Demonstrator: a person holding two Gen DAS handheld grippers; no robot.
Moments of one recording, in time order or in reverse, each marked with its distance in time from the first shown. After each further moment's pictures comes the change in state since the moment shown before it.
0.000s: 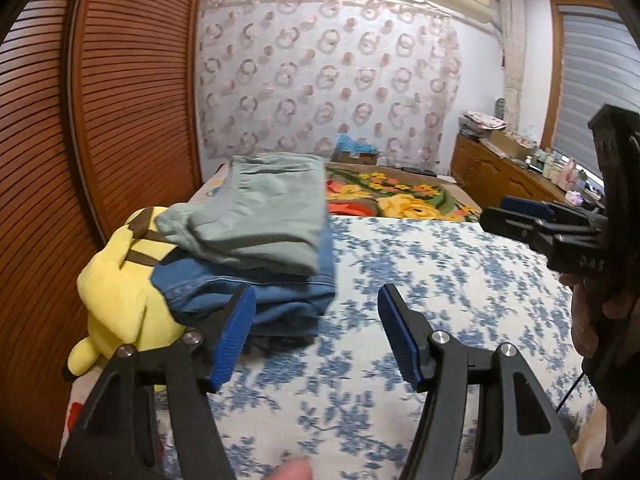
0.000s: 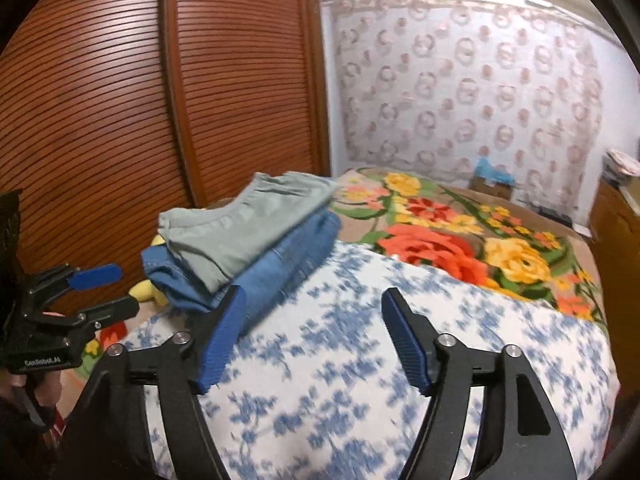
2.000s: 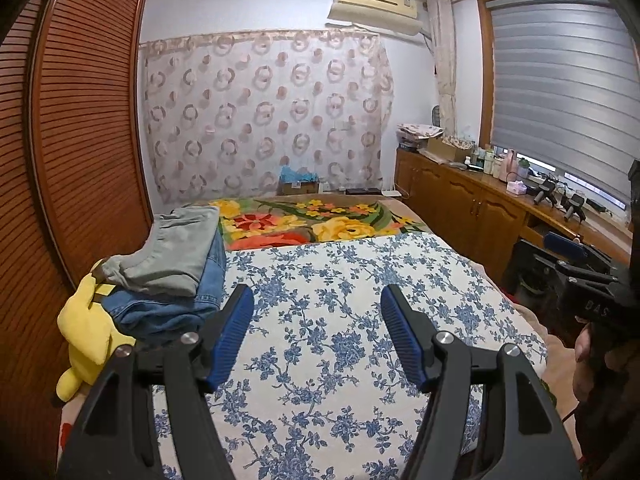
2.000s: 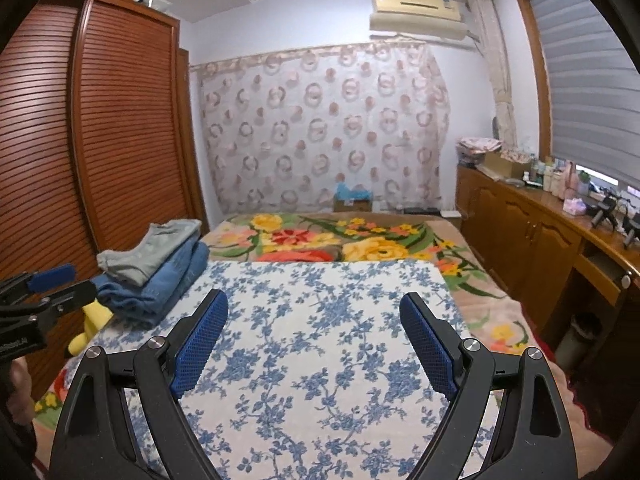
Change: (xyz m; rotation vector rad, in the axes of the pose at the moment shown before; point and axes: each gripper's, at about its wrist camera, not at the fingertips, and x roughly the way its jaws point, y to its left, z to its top) left arm -0.093 -0.120 -0.002 0.132 -0.109 -0.120; right arm -0.210 -0.023 -0.093 0.229 -0.201 -0.434
